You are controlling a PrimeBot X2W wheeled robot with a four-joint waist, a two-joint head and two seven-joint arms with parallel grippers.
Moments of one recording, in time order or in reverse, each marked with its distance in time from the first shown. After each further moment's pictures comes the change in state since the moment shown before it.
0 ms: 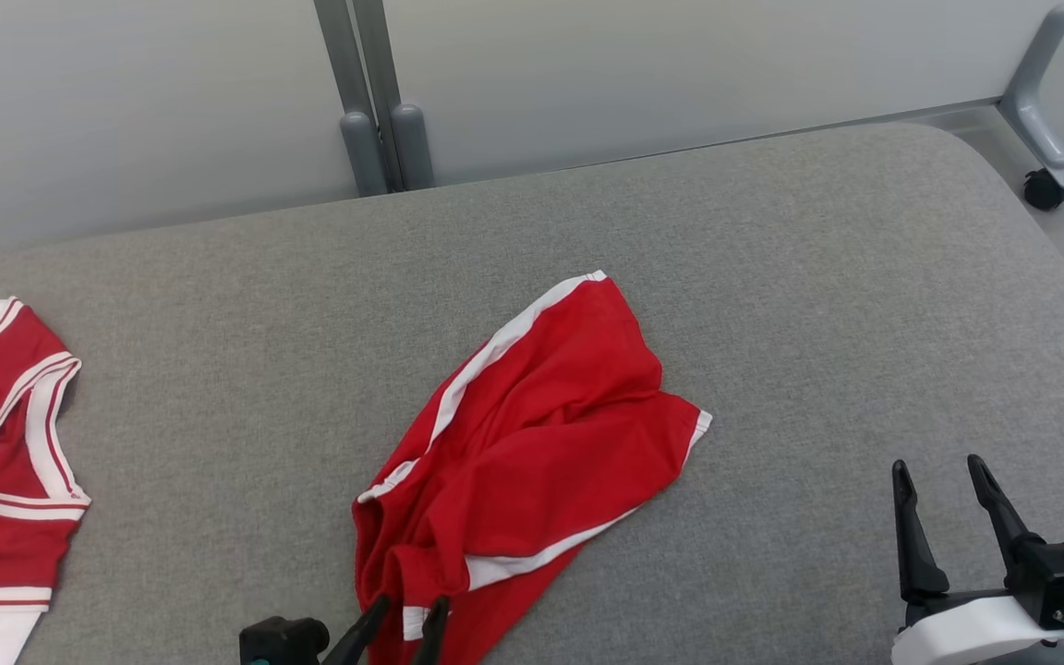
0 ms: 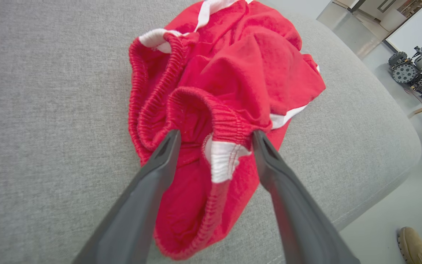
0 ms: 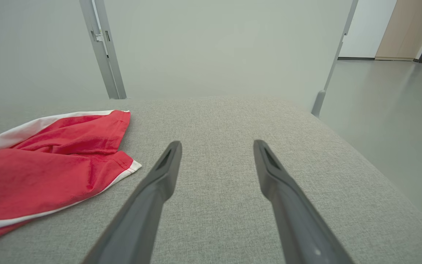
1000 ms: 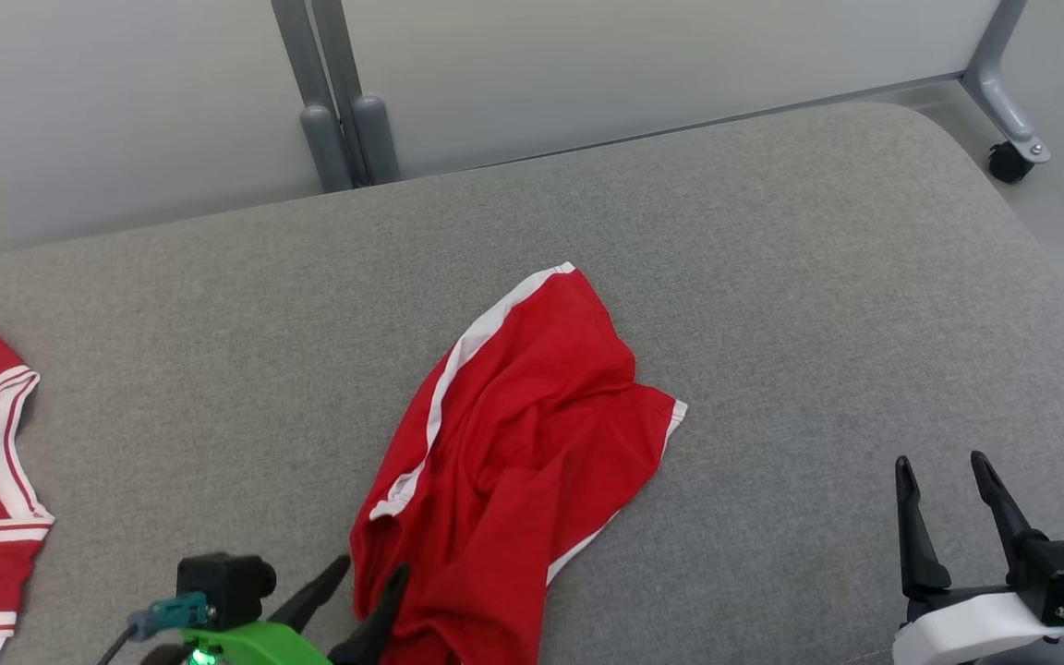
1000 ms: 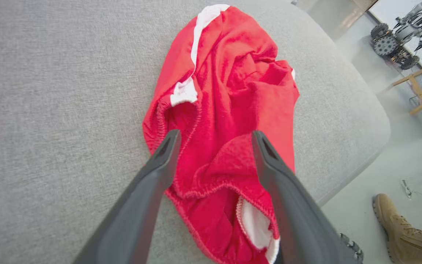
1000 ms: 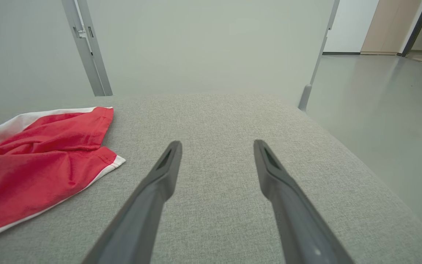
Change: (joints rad) left arm 0.009 0.206 0.049 -0.341 -0.125 0.064 0.250; right arm -0.004 0.000 -0.008 -0.001 0.002 0.000 0.000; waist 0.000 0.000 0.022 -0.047
